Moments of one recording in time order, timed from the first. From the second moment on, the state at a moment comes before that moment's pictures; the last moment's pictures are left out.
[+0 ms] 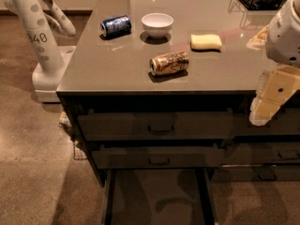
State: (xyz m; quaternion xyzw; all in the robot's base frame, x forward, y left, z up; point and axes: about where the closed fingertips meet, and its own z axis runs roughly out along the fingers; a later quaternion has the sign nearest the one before) arm 0.438 -0.217 0.976 -0.60 0.78 -0.03 0.16
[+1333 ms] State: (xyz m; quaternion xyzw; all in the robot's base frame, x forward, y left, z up) arm 0.558 -0.188 0.958 -0.64 0.72 -0.02 0.27
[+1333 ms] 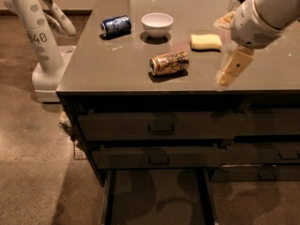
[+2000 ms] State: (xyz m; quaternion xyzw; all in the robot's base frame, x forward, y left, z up) arm 0.614 -0.161 0.947 -0.67 0.67 0.01 0.31
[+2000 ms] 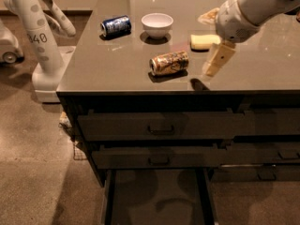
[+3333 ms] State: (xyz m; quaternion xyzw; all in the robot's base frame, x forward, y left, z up) arm 0.687 -0.093 0.875 -0.73 0.62 0.10 0.27
